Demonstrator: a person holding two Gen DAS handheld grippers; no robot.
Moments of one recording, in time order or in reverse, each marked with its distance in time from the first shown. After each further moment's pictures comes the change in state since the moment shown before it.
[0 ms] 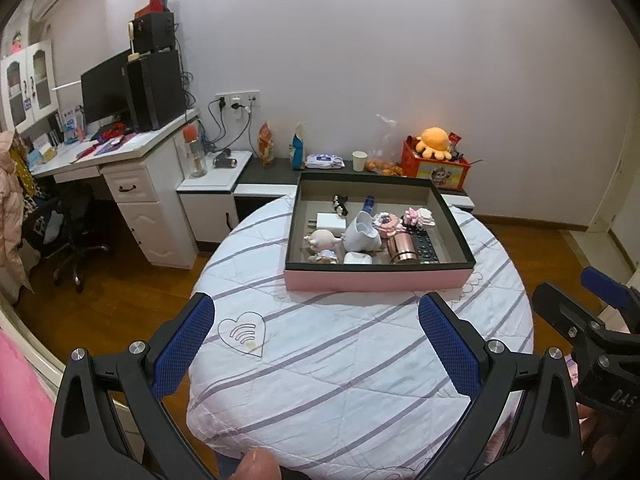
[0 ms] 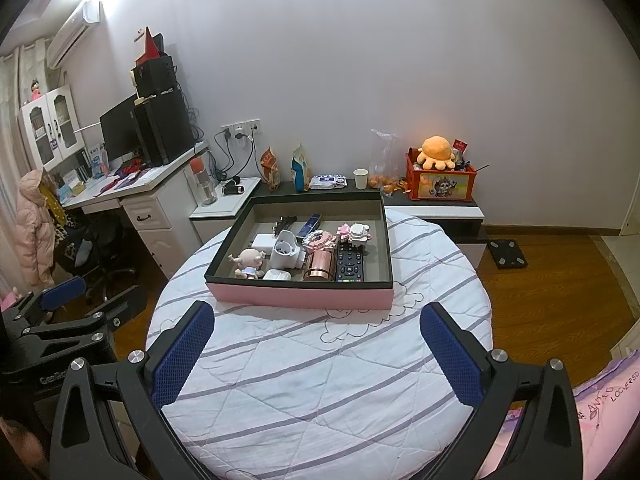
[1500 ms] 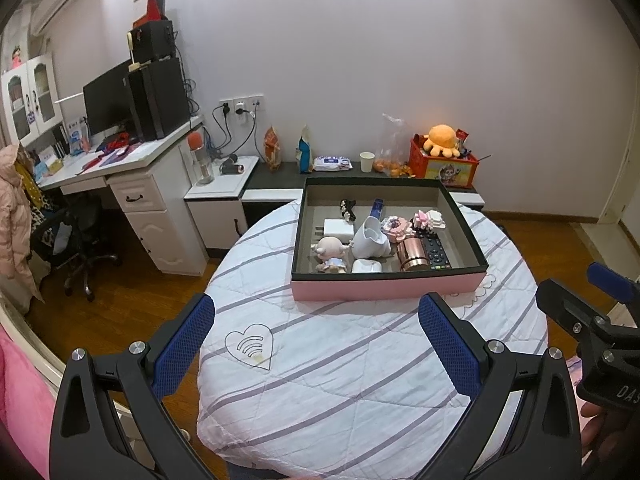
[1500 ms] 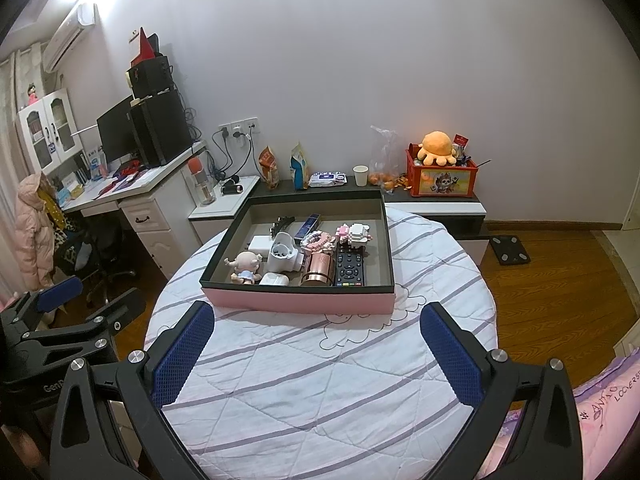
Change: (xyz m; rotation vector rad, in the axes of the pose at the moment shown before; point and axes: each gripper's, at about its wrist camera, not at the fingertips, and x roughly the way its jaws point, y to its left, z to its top) left arm 0.007 0.001 0.008 0.024 -0.011 0.035; right arm 0.006 -0.003 0.008 0.008 0.004 0.004
